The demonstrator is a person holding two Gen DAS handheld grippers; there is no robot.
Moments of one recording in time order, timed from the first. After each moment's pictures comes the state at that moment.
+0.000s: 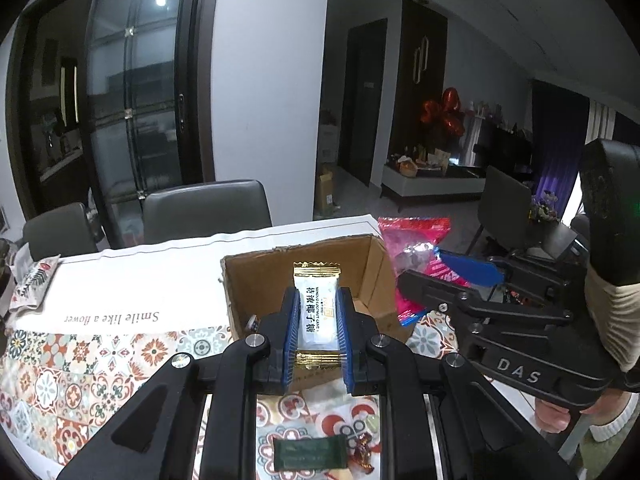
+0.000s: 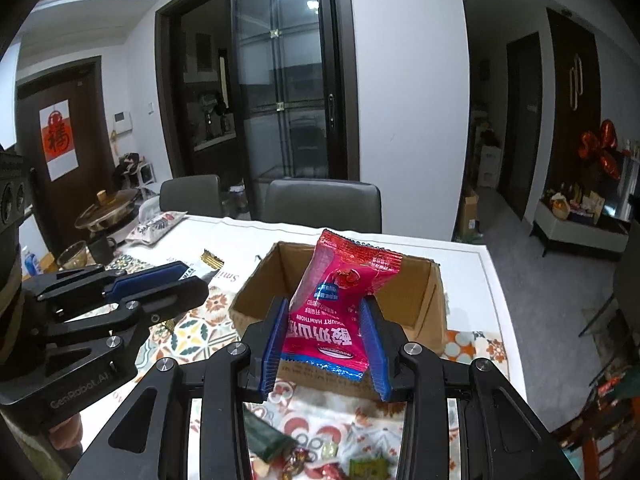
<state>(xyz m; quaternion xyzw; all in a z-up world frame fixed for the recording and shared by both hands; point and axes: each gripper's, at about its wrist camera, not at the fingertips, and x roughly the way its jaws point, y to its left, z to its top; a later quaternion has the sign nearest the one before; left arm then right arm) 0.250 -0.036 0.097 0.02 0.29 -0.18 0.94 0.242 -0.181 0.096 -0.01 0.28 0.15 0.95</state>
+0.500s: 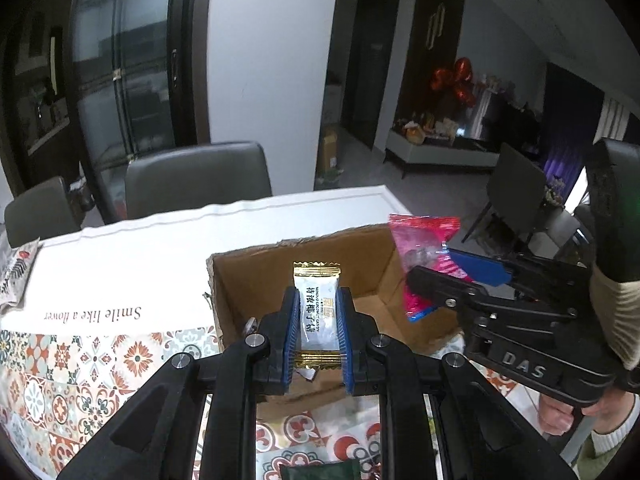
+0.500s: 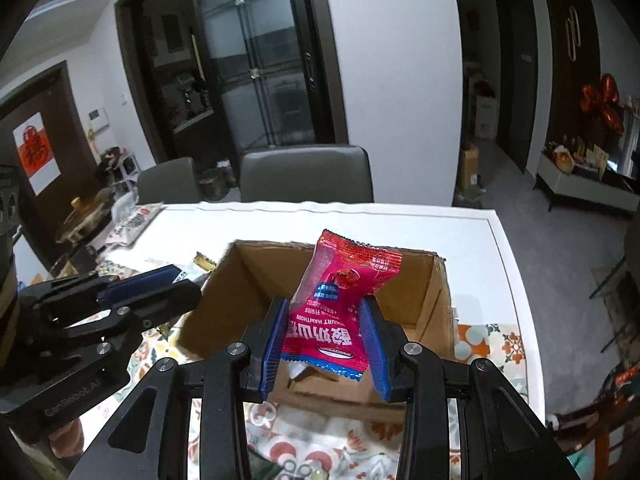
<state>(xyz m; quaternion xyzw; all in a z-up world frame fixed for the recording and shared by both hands) 0.338 -0.048 0.064 0.02 0.37 -0.18 0.91 0.332 -0.197 0.065 0.02 0.35 0.13 0.93</state>
